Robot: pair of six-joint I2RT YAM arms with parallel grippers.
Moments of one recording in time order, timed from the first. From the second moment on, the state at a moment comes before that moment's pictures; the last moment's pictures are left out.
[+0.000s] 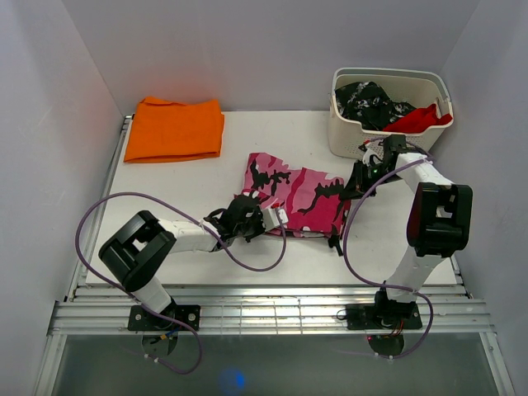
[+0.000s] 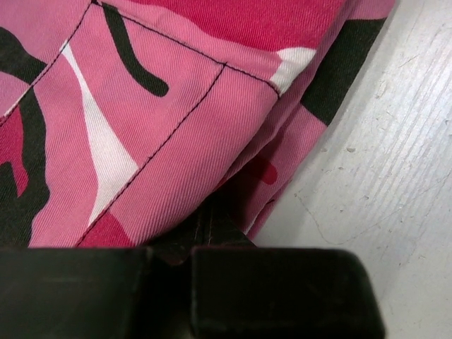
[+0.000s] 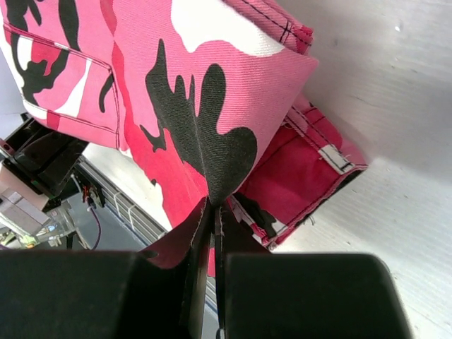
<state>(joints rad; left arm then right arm) -0.78 1.63 0.68 0.26 0.11 0.53 -0.05 1.80 1.28 -0.81 -0.76 0.02</state>
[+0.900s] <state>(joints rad) -0.78 1.59 0.69 0.16 0.16 0.48 -0.08 1.83 1.15 -0.83 -0.67 -0.06</state>
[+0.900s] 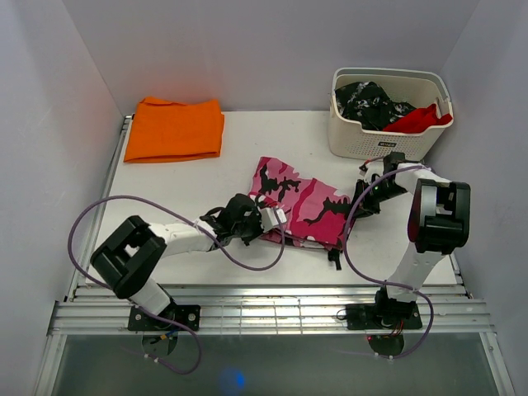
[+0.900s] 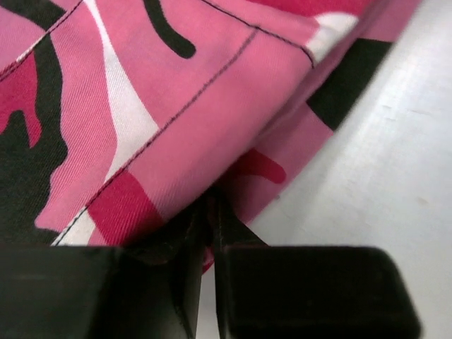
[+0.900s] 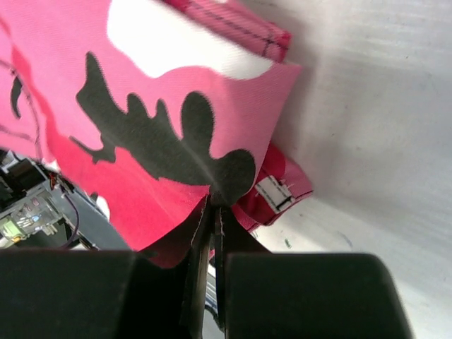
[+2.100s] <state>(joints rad) -0.32 1.66 0.68 0.26 0.90 -0.66 0.08 1.99 1.53 -0.74 -0.49 -0.35</state>
